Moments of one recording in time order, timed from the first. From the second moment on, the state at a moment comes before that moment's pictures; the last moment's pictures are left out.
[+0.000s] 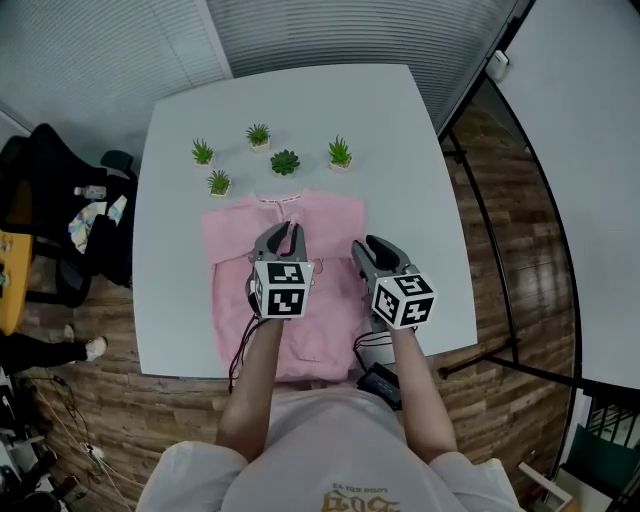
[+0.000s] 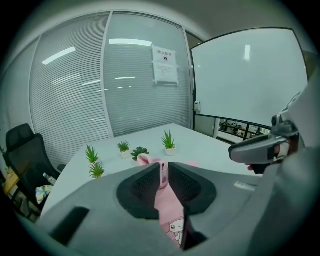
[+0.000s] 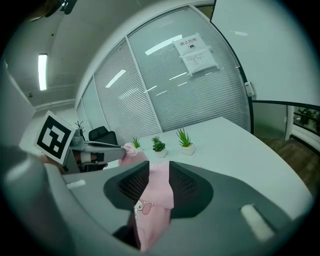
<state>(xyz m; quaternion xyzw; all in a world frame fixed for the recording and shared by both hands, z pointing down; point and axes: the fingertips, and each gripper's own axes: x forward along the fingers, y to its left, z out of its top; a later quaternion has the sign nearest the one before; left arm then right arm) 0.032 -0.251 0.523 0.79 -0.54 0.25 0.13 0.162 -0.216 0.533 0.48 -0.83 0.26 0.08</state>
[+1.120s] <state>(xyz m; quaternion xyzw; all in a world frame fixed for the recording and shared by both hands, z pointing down) 0.097 -0.241 0.594 0.82 -0.47 0.27 0.16 0.182 -0.194 0.576 0.46 -0.83 0.28 0.10</state>
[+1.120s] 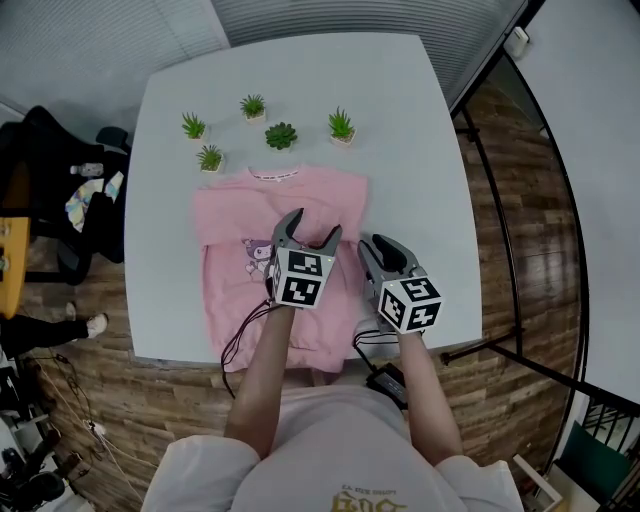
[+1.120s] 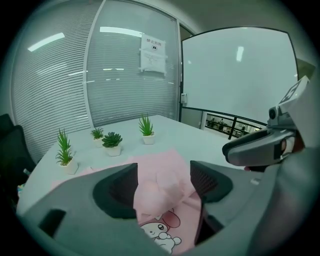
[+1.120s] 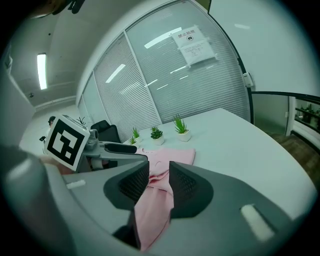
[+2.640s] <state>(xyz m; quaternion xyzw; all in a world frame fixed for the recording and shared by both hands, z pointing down) -0.068 -0.088 0.539 0.81 -0.51 0.23 0.17 0.136 -0.056 0.541 0.53 -0.81 0.24 0.10</state>
